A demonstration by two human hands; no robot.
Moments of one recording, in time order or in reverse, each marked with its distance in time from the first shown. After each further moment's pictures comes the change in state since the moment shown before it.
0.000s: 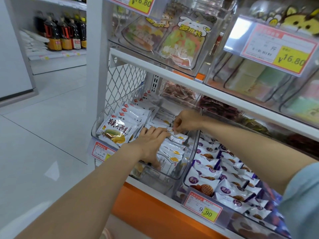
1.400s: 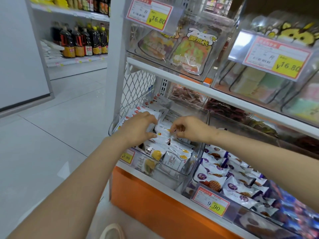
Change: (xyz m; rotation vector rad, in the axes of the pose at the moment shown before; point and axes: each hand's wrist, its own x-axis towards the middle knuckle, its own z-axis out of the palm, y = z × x) left_hand -0.055 -0.033 -0.049 -0.219 0.284 -0.163; right_hand -0.048 -0.048 0.007 0.013 0.141 -0.221
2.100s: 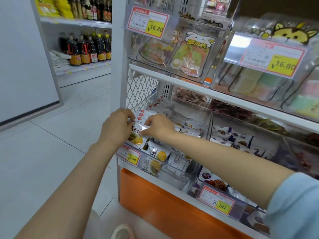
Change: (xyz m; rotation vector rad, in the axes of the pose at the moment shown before) left_hand -0.027 -0.023 -0.020 -0.045 0.391 -0.345; right_hand 0.053 -0.087 0.035 0.164 0.124 0.223
